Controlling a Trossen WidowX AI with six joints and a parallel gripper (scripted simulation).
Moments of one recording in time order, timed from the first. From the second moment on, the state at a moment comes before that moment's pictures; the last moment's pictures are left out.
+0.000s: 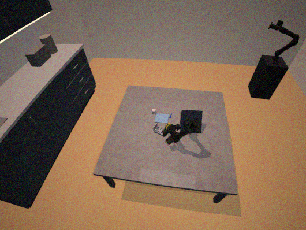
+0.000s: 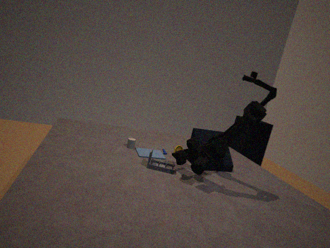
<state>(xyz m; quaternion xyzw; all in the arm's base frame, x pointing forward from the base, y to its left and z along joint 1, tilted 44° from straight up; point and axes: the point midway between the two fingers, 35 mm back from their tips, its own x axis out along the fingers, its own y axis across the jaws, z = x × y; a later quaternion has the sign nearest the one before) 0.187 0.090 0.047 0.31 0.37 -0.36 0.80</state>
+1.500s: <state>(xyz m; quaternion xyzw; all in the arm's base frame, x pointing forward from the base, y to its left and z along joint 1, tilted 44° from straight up) 0.169 0.134 0.073 0.37 0.15 -0.11 0.91</state>
